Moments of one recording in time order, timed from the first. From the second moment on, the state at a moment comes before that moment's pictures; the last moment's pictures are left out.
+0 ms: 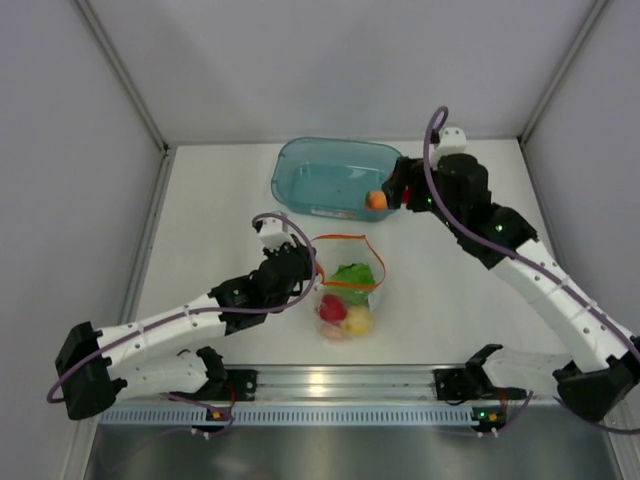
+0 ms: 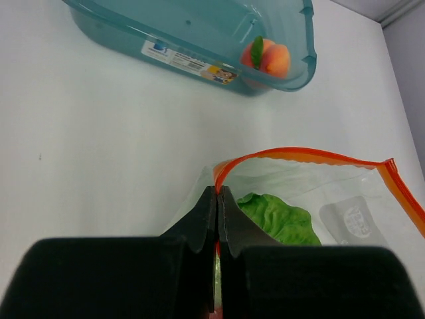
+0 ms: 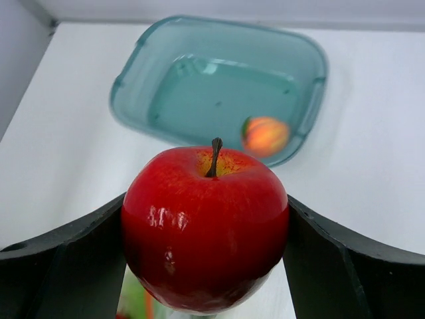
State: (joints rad) left arm -1.04 1.07 0.73 -0.07 -0.70 -0.81; right arm 0.67 1.12 1.27 -0.50 0.27 0.34
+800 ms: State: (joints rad) left arm -0.79 1.00 0.82 -0.19 -0.53 -0.68; right arm 0.44 2.15 1.93 -0.46 0.17 0.19
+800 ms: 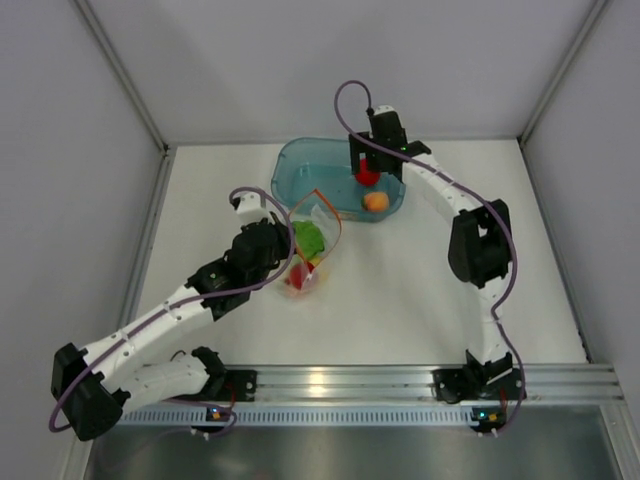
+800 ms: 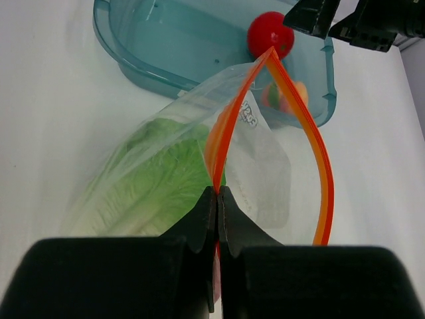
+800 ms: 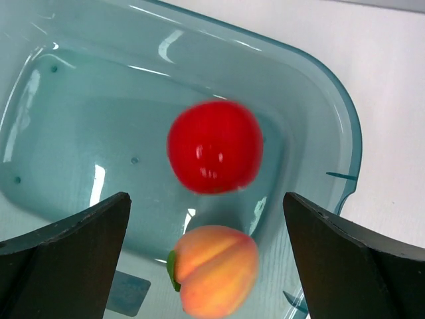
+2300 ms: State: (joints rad) left arm -0.85 0.93 0.70 -0.09 -0.39 -0.91; right arm 1.05 1.47 1.04 -0.24 0.14 0.55
